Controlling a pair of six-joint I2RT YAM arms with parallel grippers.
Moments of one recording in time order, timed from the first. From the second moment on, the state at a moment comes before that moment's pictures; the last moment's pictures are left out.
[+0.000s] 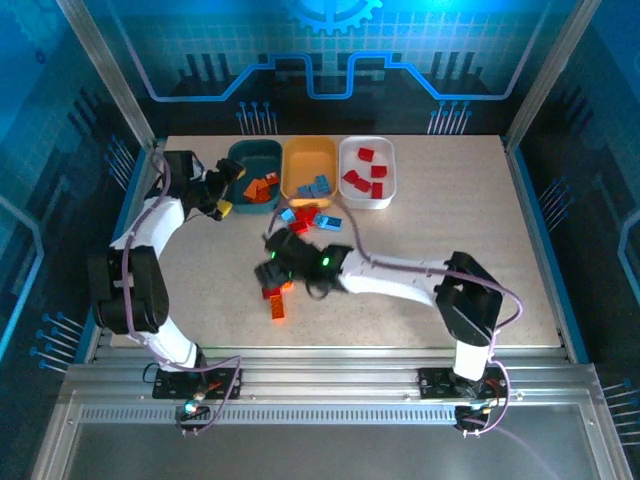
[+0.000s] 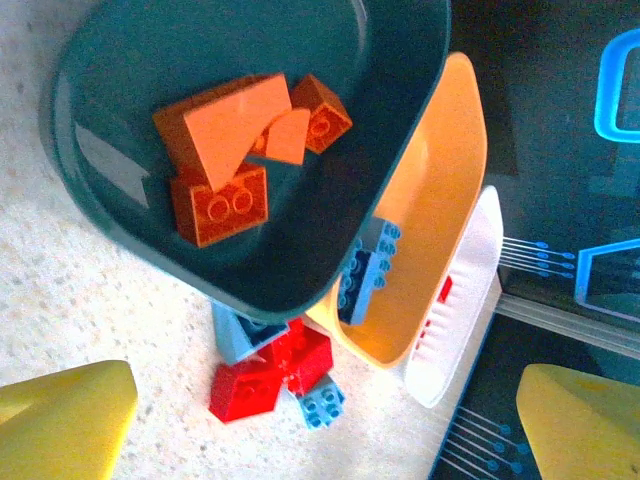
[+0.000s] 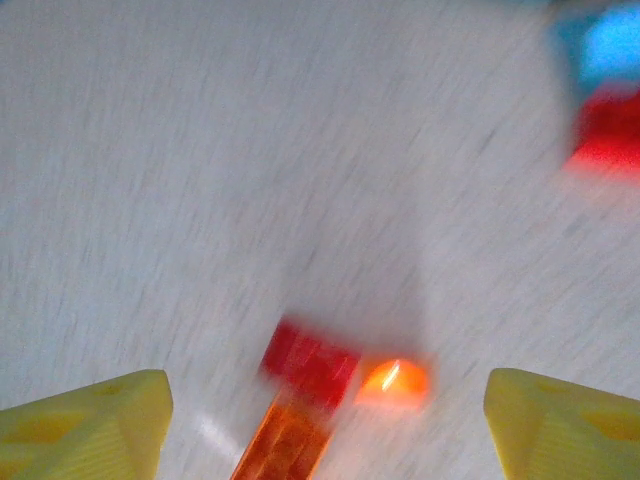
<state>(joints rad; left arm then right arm) 0.10 1.64 1.18 -0.31 0.51 -1.04 1.14 1.82 1.32 -0.38 0.20 0.48</state>
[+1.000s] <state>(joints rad) -0.03 1.53 1.17 -0.31 0.54 -1.03 1.27 1.96 1.25 -0.58 0.47 0.78</state>
